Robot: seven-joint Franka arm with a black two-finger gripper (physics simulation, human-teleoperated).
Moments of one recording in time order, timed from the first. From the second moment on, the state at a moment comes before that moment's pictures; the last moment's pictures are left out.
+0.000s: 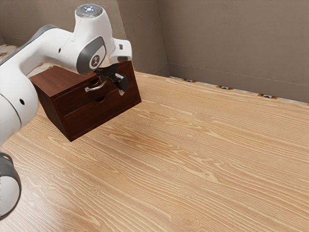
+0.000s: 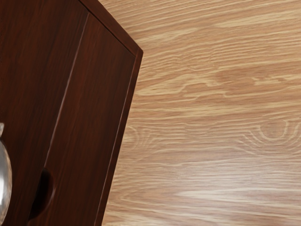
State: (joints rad) arm 0.30 0.50 -0.08 -1.08 0.35 1.91 0.21
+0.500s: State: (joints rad) arm 0.40 0.59 -0.17 -1.00 0.43 1.92 0.24
